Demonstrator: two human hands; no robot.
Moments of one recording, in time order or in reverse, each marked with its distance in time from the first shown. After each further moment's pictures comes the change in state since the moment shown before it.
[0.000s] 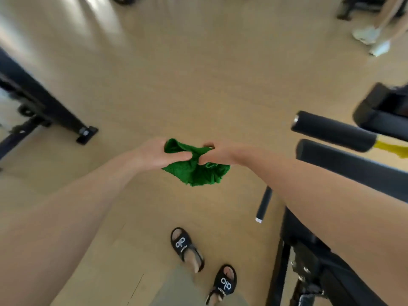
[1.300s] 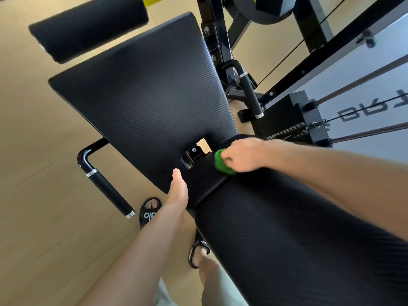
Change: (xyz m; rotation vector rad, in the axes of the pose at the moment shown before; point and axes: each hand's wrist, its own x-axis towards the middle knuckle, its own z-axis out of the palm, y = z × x) left_hand 0.133 0.153 0.548 -0.305 -0.548 -0.639; right_hand -0.220 0.473 0.053 -0.159 -0.087 0.682
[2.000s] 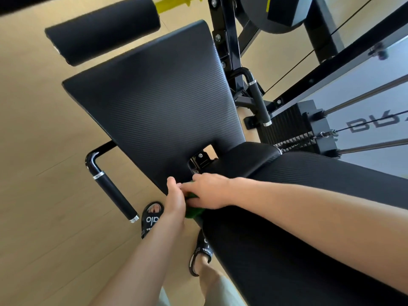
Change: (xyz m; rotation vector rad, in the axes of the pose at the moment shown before) left_hand -0.020 0.003 -0.022 -0.076 -0.064 0.039; right_hand 0.050 -0.082 0.028 0.276 0.109 -0.258
